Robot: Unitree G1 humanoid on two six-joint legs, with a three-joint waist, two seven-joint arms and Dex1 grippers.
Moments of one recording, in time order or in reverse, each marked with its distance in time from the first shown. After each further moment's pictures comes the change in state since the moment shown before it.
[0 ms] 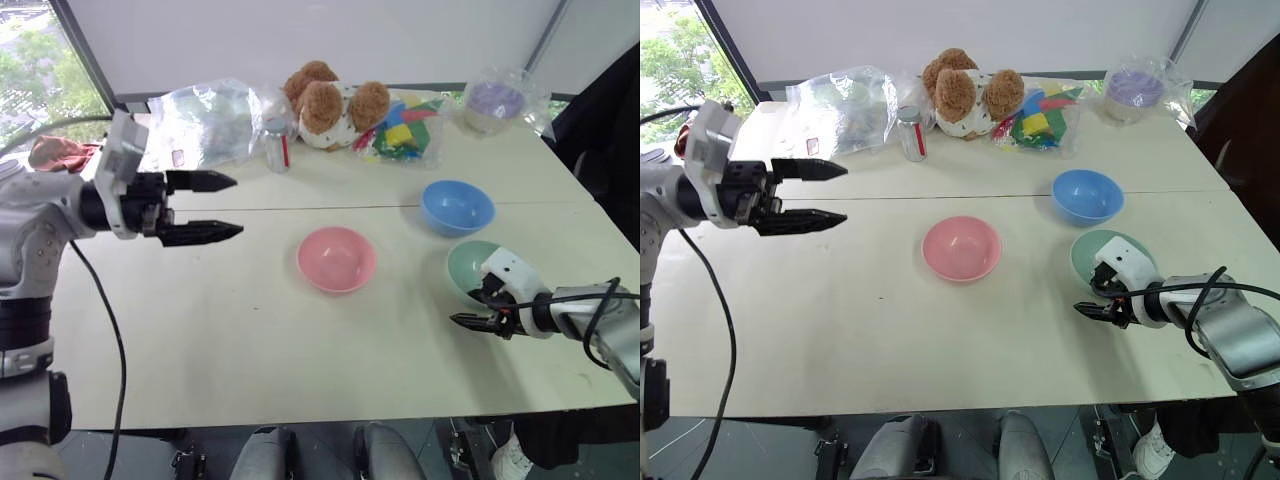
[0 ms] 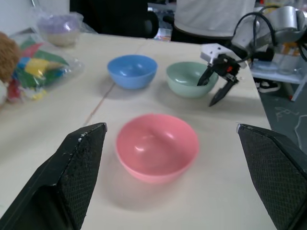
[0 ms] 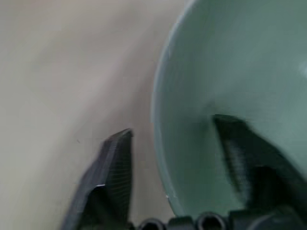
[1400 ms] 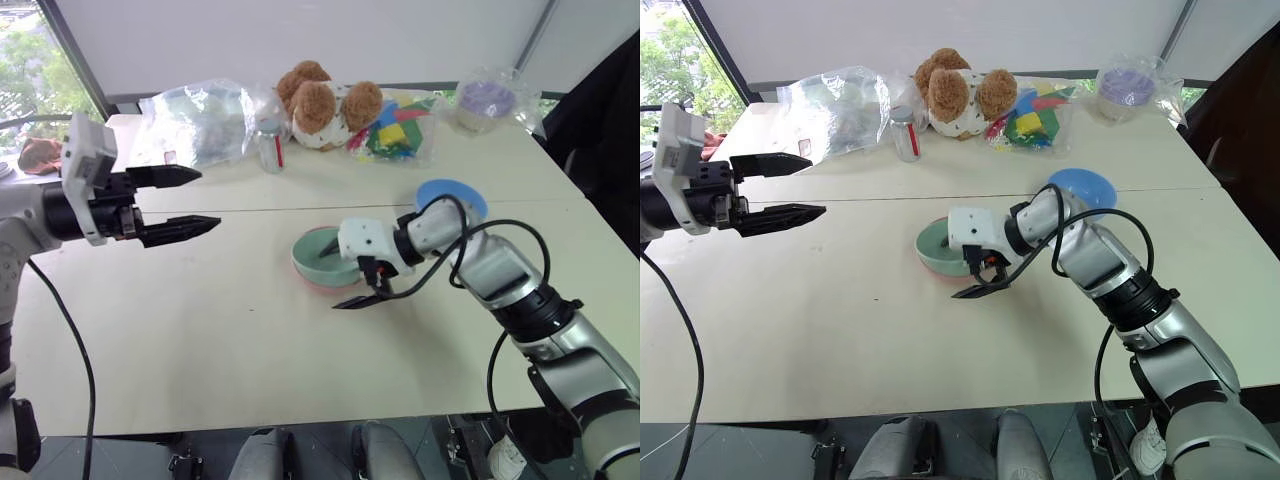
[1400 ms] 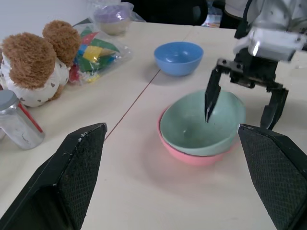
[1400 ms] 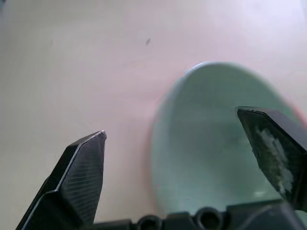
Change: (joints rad) left arm 0.122 0.085 0.118 -0.110 -0.036 -0.017 0.185; right arm -0.710 0.435 0.375 0.188 -0.231 -0.356 0.417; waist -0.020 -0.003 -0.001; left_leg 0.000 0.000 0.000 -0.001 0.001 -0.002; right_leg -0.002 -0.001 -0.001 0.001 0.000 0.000
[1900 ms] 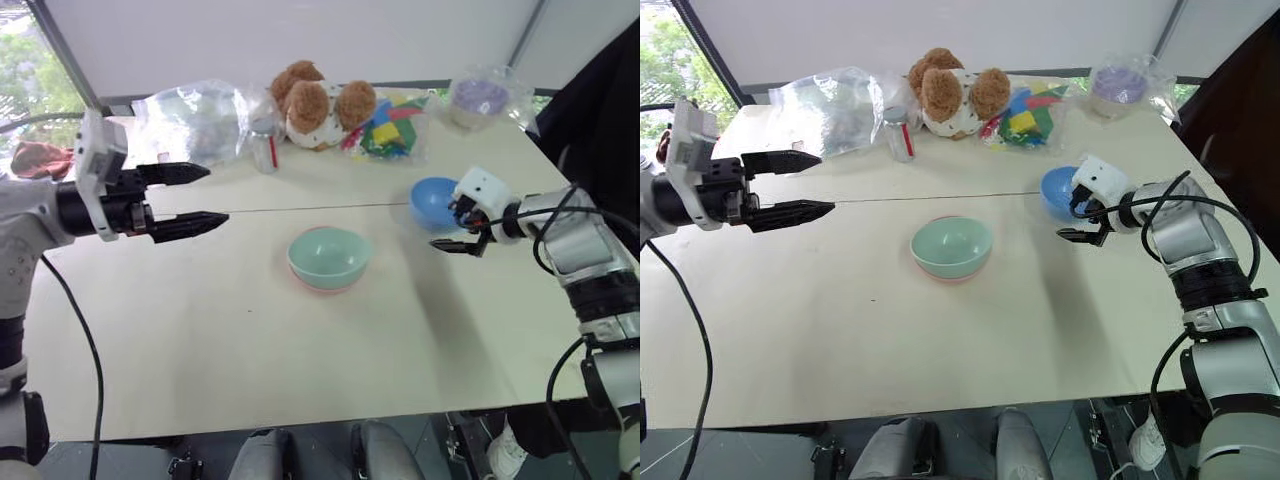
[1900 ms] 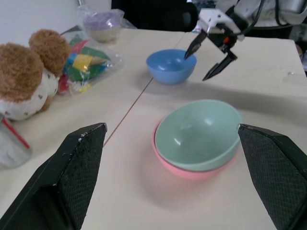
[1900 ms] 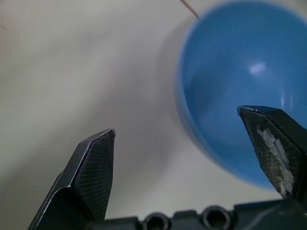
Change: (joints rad) left arm -0.057 -0.032 -0.051 0.040 0.010 -0.028 0.000; right arm 0.042 -0.157 -0.177 0.588 -0.188 -0.077 -0.259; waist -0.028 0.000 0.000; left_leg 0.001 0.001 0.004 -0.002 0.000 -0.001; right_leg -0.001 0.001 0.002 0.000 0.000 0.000
